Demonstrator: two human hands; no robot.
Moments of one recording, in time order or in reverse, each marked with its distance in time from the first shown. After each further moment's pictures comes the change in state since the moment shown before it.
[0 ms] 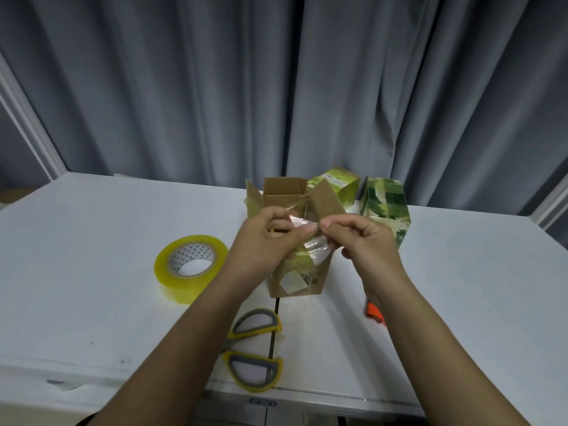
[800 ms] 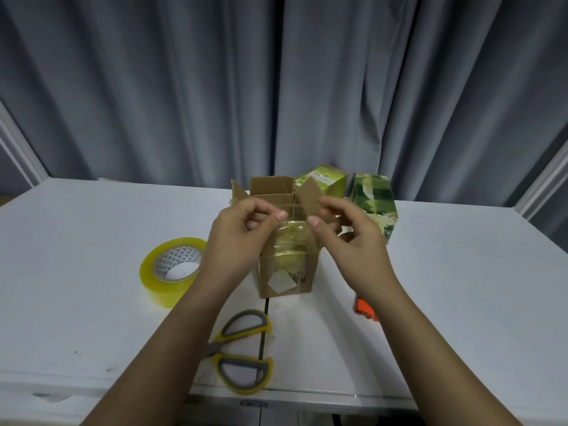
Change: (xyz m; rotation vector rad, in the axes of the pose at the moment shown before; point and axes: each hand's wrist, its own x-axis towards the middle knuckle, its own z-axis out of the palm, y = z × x) left_hand 0.004 0.003 -0.004 0.141 0.150 0.223; right_hand -0.004 0.007 -0.008 -0.325 0.031 -0.307
